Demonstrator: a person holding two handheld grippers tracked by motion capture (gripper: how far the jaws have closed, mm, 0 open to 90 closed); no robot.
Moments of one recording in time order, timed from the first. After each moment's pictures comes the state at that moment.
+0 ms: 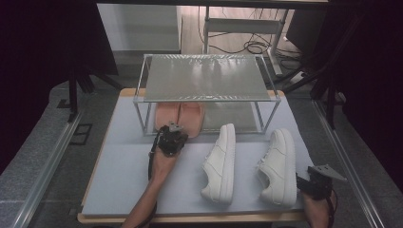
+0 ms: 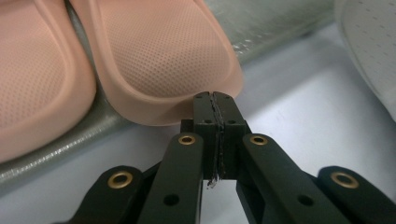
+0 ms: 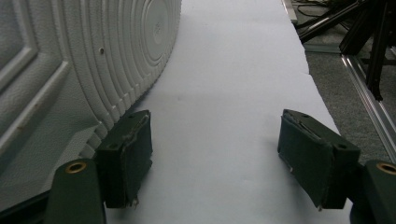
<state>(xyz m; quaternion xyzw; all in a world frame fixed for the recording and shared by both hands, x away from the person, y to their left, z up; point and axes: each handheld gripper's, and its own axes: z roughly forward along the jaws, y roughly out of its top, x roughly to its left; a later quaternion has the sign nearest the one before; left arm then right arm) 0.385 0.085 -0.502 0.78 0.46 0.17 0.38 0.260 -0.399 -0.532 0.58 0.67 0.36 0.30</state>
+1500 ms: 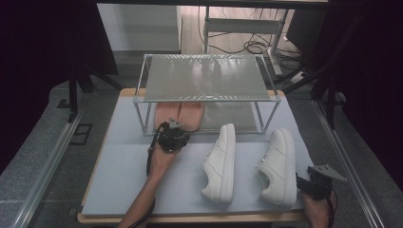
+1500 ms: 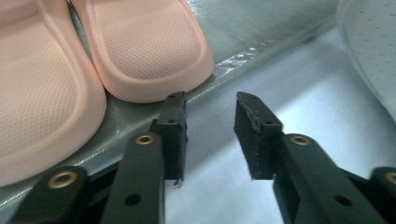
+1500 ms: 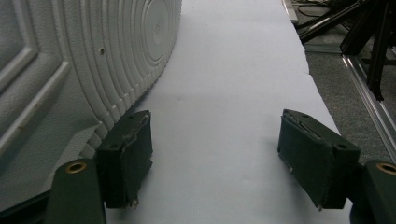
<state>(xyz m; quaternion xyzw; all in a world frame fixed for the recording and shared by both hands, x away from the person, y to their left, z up) 0.385 0.091 -0.491 0.79 0.44 0.17 0.38 0.260 -0.400 -0.532 0.58 0.66 0.36 0.30</state>
